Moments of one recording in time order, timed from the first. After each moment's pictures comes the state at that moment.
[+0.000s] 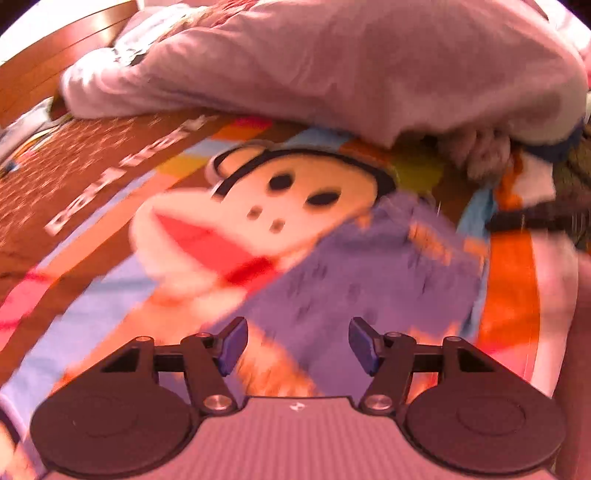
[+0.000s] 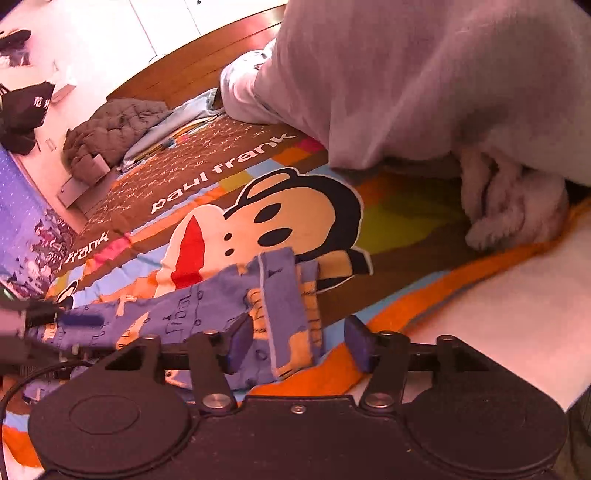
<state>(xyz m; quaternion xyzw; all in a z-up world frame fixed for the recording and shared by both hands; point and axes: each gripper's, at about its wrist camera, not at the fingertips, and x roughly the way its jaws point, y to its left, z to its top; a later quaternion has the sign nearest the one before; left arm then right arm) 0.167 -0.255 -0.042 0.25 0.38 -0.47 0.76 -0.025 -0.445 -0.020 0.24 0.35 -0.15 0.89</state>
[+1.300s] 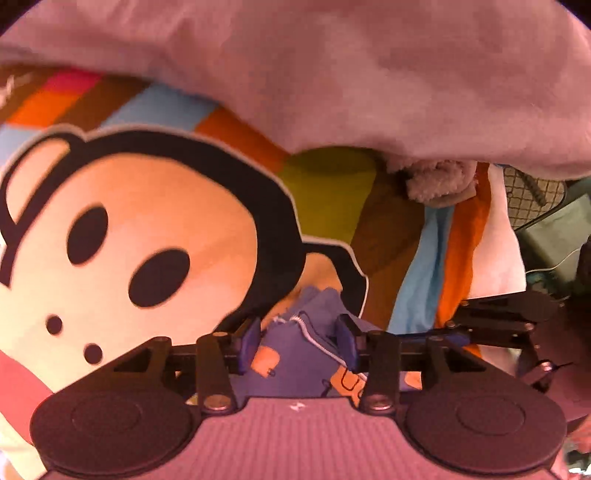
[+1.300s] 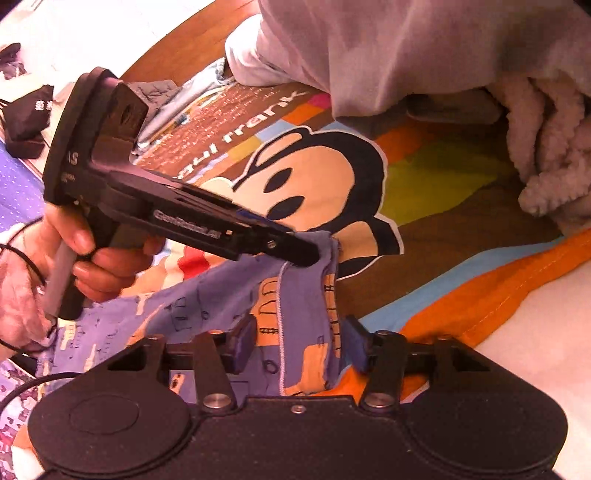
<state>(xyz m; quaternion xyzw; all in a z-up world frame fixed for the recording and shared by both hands) 0.230 -0.443 -0.096 0.24 0.54 -0.59 0.55 0.008 -0.465 -0.051 0.30 0.39 -0.11 0.86</state>
